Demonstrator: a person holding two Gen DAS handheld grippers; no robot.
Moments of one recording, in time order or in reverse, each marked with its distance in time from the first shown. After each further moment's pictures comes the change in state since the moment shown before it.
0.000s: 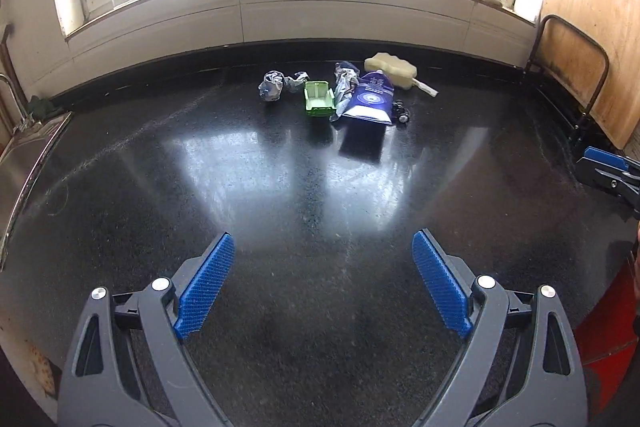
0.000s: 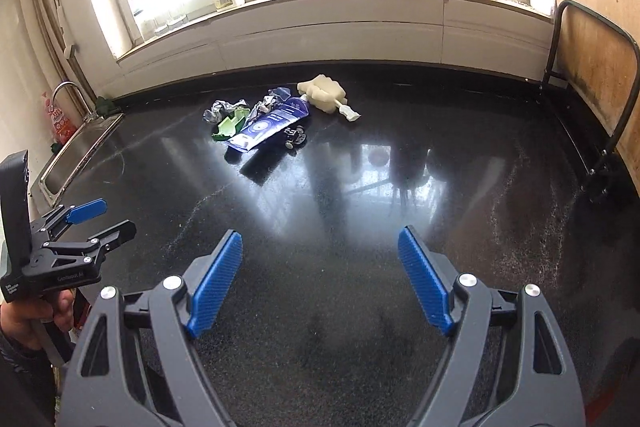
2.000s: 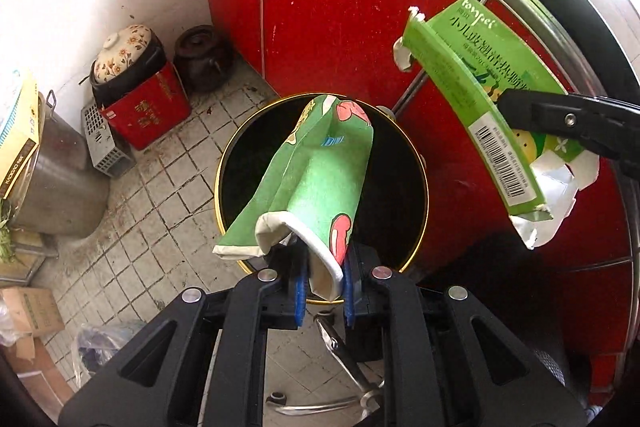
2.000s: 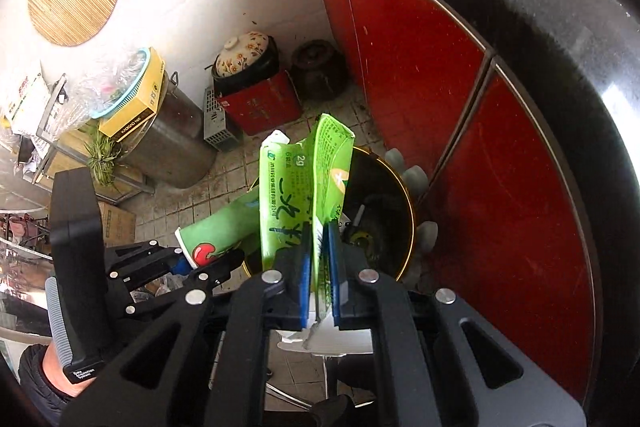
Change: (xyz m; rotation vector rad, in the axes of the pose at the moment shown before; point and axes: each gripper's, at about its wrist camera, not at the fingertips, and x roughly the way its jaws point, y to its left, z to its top) left arm -0.091 0.346 -0.401 -0.874 0.269 0.380; right arm 0.183 0.613 -0.193 -0.836 0.553 0.616
